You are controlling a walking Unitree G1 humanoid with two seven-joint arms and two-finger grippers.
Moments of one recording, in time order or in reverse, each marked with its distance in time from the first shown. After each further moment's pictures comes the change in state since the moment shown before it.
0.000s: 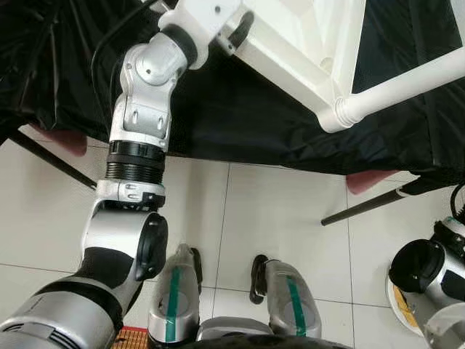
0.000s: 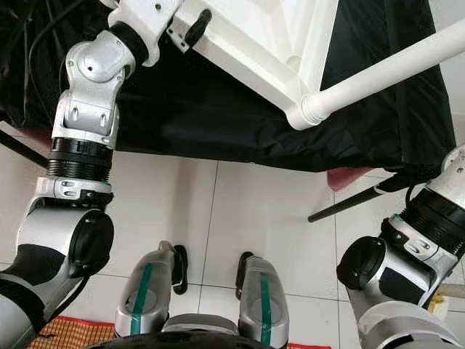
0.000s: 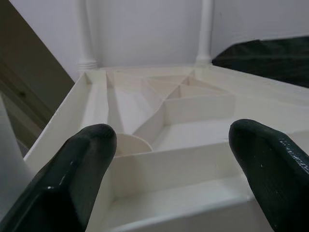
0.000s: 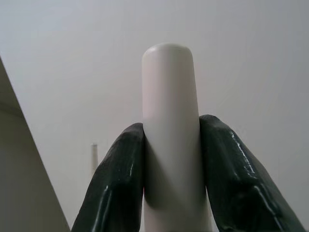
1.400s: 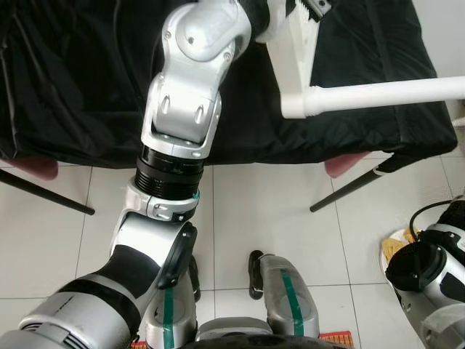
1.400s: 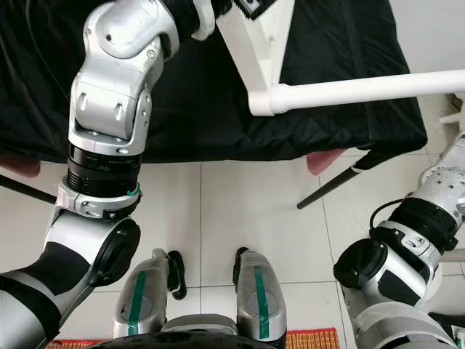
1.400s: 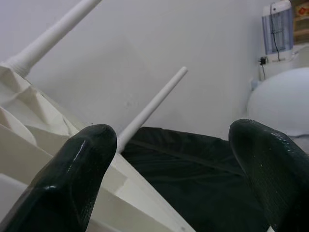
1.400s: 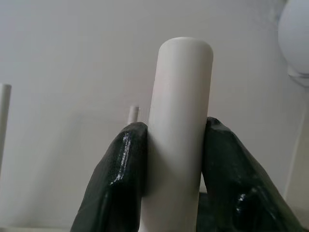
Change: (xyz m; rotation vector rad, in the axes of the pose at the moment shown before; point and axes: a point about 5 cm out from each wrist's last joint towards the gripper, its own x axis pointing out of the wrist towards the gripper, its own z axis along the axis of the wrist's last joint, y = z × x) left arm 0.000 -0.042 0.094 -0.194 -0.223 -0.158; right arm -0.047 -0.088 -0.071 0.164 0.303 -0.494
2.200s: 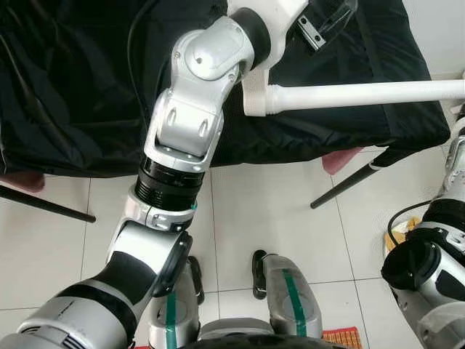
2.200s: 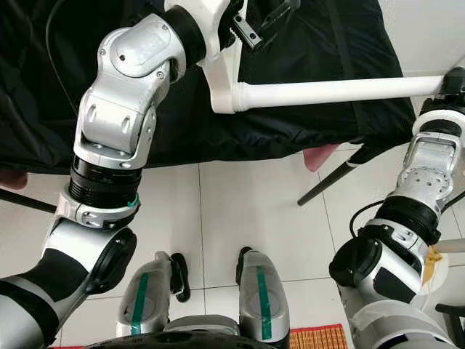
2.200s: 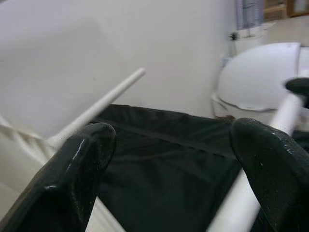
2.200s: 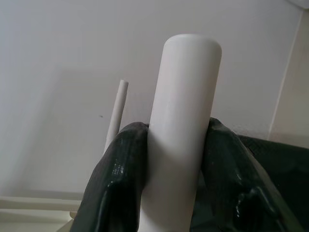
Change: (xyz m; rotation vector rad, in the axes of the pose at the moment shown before) left arm -0.011 -0.015 -0.017 -0.063 0.082 -0.105; right arm -0.004 -0.011 -0.040 0.054 0.238 -0.027
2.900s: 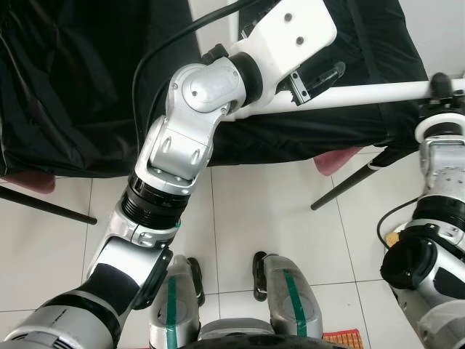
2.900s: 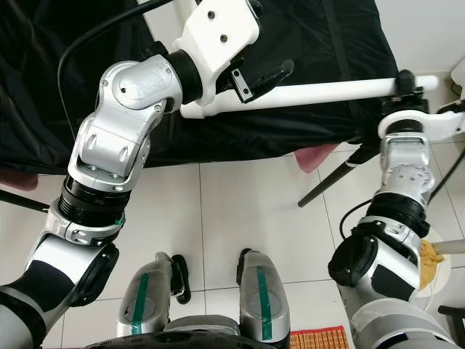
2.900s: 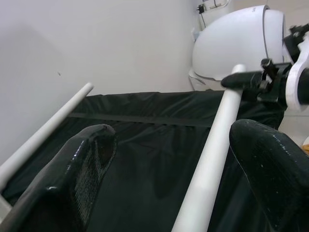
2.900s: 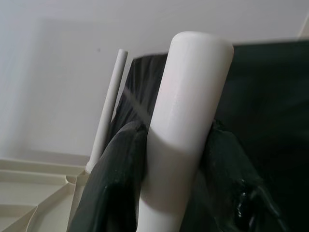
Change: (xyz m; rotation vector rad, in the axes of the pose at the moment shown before) left arm -0.010 -0.020 -0.014 0.096 0.067 -0.148; right arm -0.004 0.002 -0.052 0.000 0.288 0.063
